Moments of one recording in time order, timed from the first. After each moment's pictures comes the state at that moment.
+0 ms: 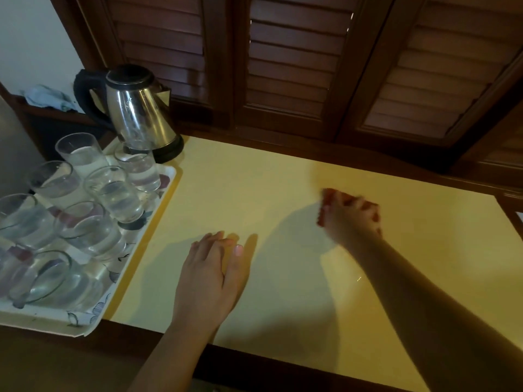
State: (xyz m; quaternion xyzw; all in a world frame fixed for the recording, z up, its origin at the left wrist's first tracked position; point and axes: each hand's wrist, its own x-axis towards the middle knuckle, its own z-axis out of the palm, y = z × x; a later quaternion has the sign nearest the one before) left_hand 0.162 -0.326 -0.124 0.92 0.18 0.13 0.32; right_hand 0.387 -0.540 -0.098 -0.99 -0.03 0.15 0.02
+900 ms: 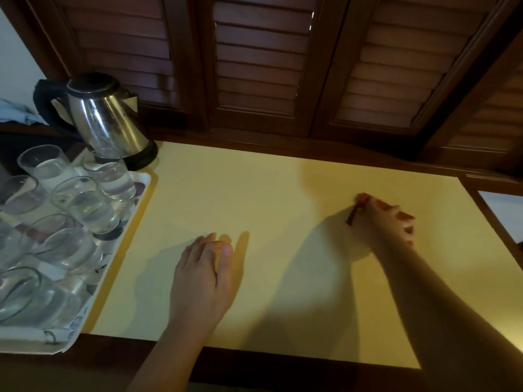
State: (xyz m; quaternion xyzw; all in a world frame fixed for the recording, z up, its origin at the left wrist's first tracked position) left_hand 0.168 -0.344 -0.122 0.93 0.18 0.13 0.31; right_hand 0.411 -0.625 -0.104 -0.93 0.29 0.15 0.18
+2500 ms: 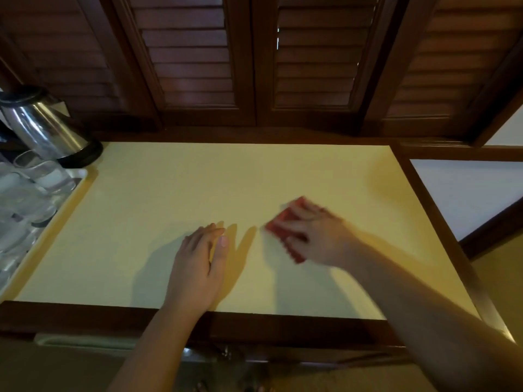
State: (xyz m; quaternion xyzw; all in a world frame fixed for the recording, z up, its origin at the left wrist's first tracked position) left_hand 0.177 -0.523 -0.117 0.94 0.13 0.12 0.30; right_hand 0.320 -0.770 -0.089 -0.94 -0.31 0.14 0.04
